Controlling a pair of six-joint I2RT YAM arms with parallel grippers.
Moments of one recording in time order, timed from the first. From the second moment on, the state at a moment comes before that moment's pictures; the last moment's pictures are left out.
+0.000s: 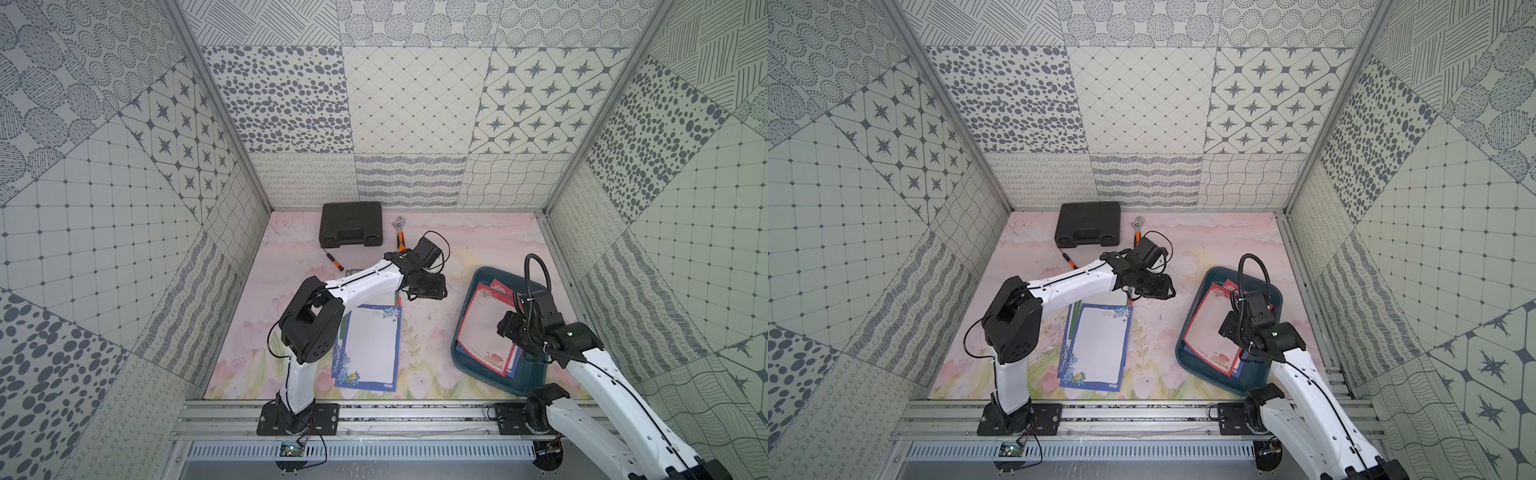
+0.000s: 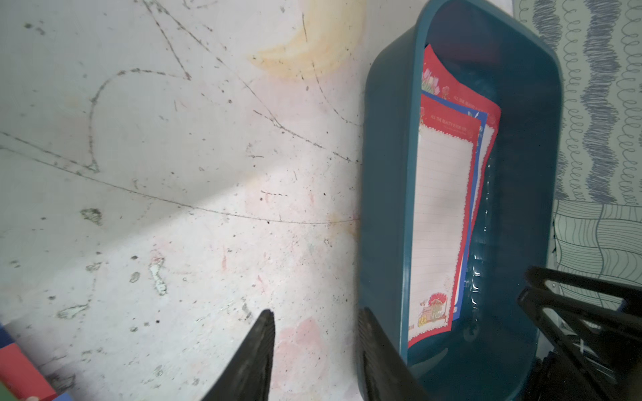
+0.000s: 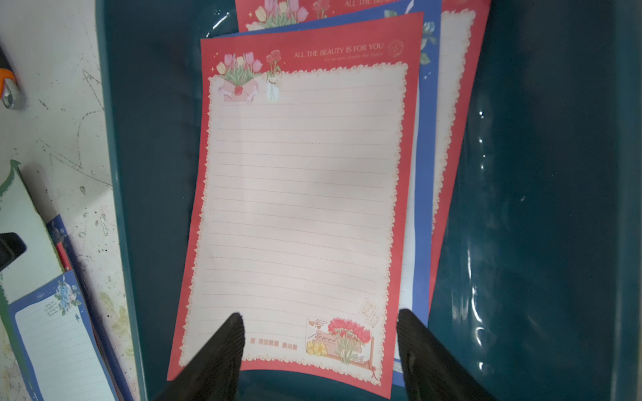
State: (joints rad) left arm -0.83 1.96 1.53 -0.57 0.31 -0.55; right arm 0.27 0.78 0.62 -0.92 0.09 0.79
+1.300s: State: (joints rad) left arm -0.90 2.15 1.70 -0.56 0.41 -0.61; right arm 0.09 0.82 0.44 -0.71 0.01 0.79
